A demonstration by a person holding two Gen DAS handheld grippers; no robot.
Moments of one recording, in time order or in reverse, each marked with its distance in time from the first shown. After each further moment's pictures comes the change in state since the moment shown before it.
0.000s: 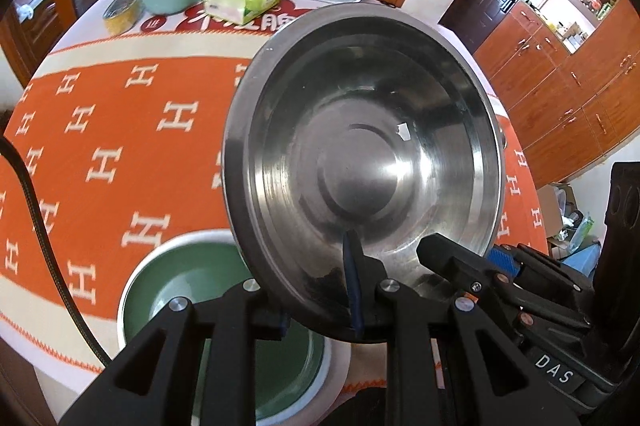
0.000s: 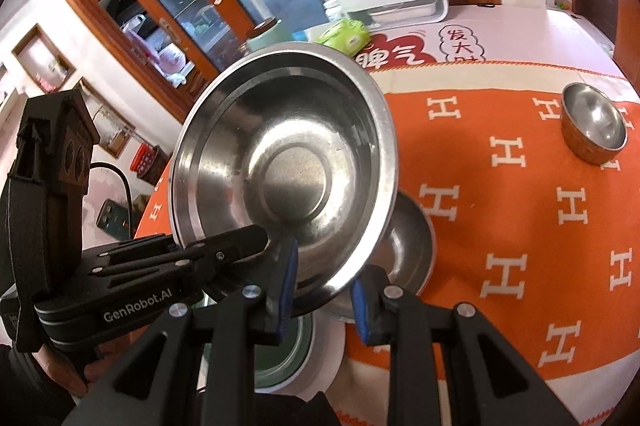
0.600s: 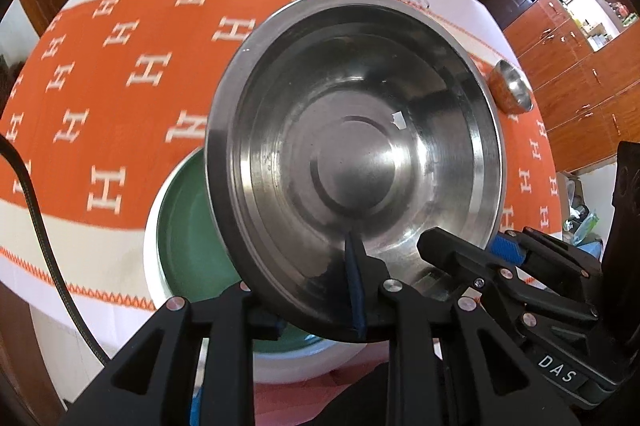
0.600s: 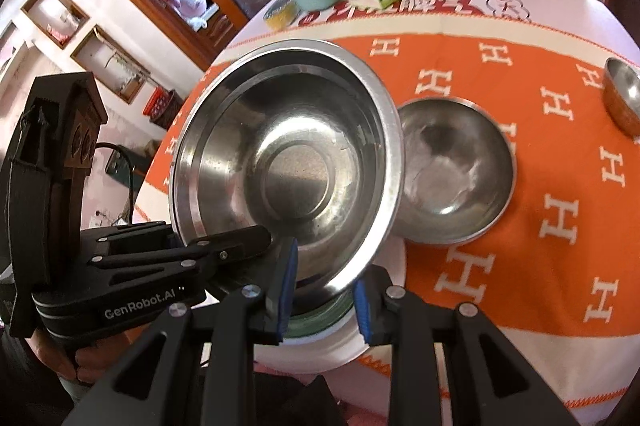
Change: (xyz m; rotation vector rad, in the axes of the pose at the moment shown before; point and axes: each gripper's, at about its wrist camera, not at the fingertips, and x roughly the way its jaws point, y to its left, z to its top) left arm -0.004 0.051 -0.063 -0.088 0.149 0.031; right arm 0.030 0.044 -0.050 -0.069 0.182 0.034
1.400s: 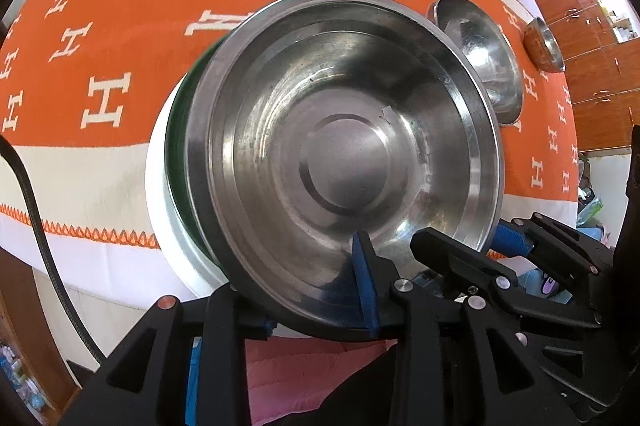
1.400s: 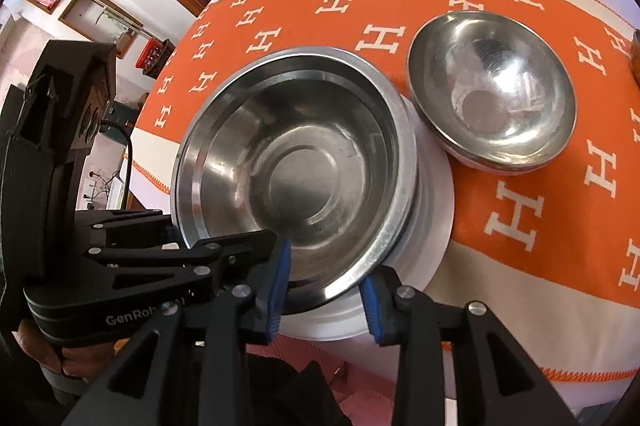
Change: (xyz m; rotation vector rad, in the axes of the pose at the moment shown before) left arm 0.037 0.032 -0.037 -0.057 0.200 0.022; right arm 0.043 0.021 -0.020 -0.010 0.174 -0.016
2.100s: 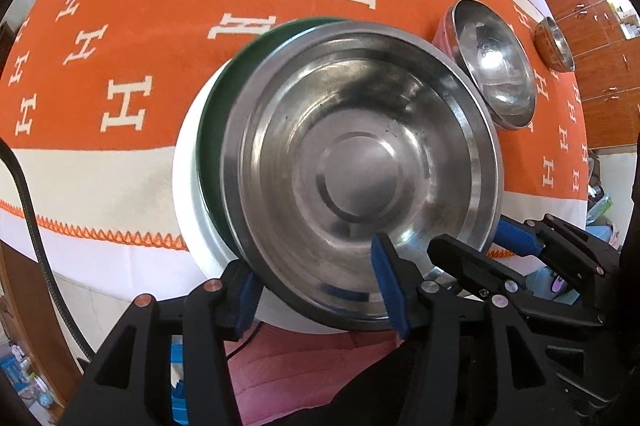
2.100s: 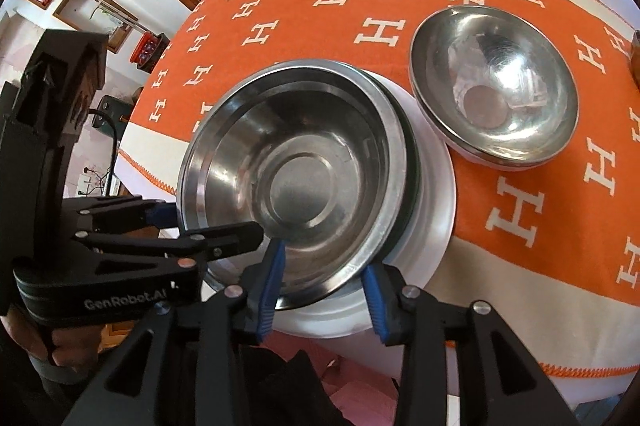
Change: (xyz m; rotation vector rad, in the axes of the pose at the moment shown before) left arm -0.011 0.010 0.008 0.016 0.007 0.046; right arm 0.001 0.001 0.001 -0.004 0.014 -0.028
